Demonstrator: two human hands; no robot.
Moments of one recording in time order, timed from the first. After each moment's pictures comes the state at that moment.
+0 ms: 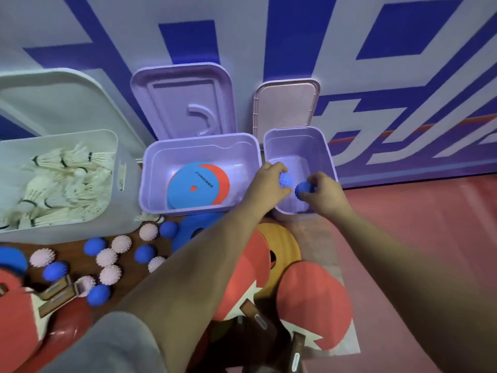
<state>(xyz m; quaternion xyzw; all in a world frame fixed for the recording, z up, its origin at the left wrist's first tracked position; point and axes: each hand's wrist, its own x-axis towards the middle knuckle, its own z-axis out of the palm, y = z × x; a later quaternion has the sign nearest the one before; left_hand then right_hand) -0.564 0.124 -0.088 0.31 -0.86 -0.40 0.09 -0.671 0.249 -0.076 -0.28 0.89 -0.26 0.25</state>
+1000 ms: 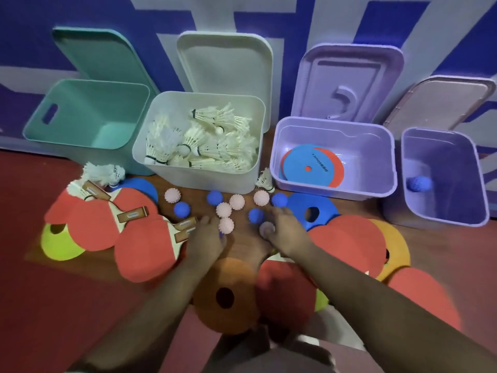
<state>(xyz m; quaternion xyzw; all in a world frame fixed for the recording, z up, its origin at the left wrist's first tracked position) -0.137 0.051 -0.132 0.58 -0.79 -0.19 -0.07 -0.341 0.125 -0.108 -0.51 0.76 -0.15 0.37</state>
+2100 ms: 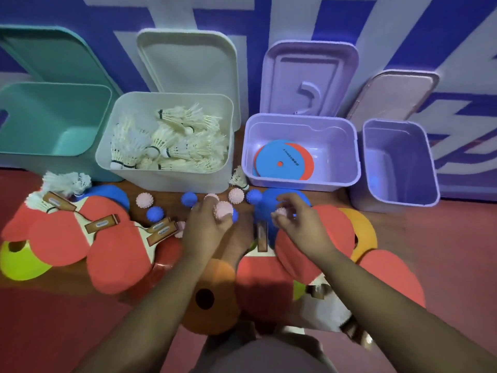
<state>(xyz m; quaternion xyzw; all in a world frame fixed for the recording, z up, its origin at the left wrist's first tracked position) -0.190 0.062 -0.095 0.56 -0.77 -0.28 0.15 -0.392 0.179 -0.073 -0.43 0.74 -0.41 0.33</state>
